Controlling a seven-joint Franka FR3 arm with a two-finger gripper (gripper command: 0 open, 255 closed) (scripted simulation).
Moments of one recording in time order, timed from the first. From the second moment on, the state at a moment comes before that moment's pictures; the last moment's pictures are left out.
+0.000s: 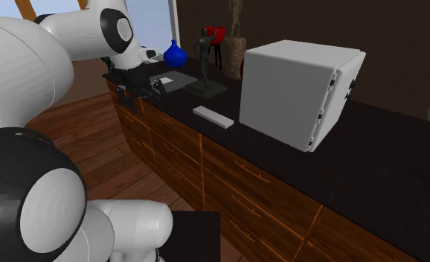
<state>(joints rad) 0.01 -0.75 0.07 -2.30 -0.08 1.63 0.02</state>
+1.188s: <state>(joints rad) 0.05 -0.33 -0.33 -2.09 -0.14 1.82 -0.71</state>
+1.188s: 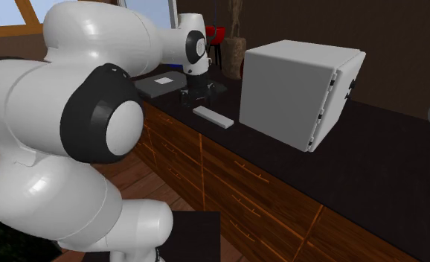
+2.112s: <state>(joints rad) 0.06 -0.05 -0.44 -1.96 -0.03 1.93 -1.02</state>
